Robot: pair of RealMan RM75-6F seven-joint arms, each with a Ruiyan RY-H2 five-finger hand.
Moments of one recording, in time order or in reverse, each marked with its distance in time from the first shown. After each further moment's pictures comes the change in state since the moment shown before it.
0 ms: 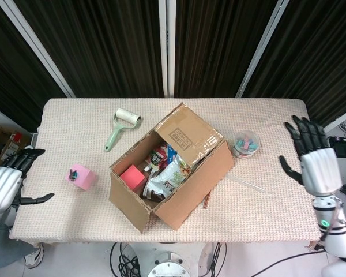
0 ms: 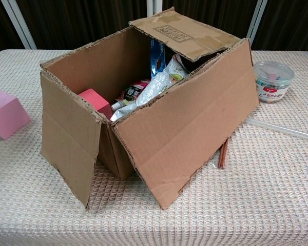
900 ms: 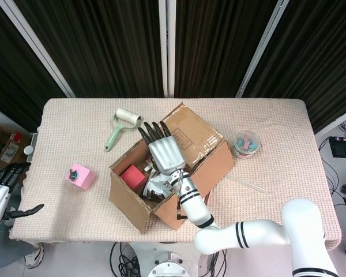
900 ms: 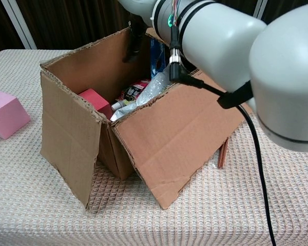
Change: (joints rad) left arm 0.113 -0.144 0.024 0.208 0.052 0.110 -0.121; right arm 0.817 -0.724 0.130 0.170 0.866 -0.184 -0.767
